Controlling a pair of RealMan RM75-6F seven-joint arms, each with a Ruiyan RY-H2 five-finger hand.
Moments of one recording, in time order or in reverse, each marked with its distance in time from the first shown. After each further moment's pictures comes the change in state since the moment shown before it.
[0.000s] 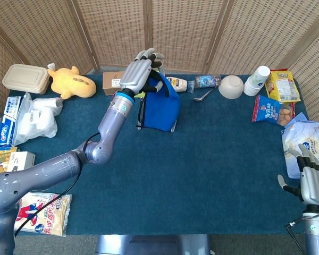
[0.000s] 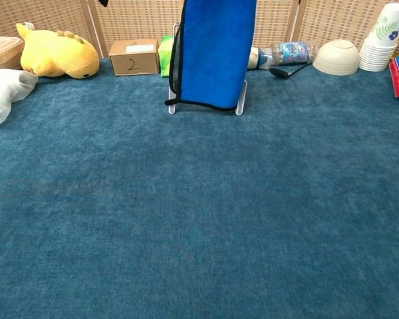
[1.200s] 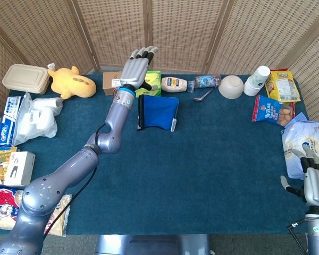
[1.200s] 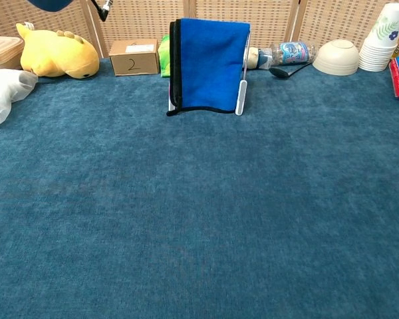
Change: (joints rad) left arm -0.105 -0.221 0.023 0.498 0.060 -0.160 0.001; right arm -0.012 0.022 0.010 -0.034 0.017 0.001 -0.020
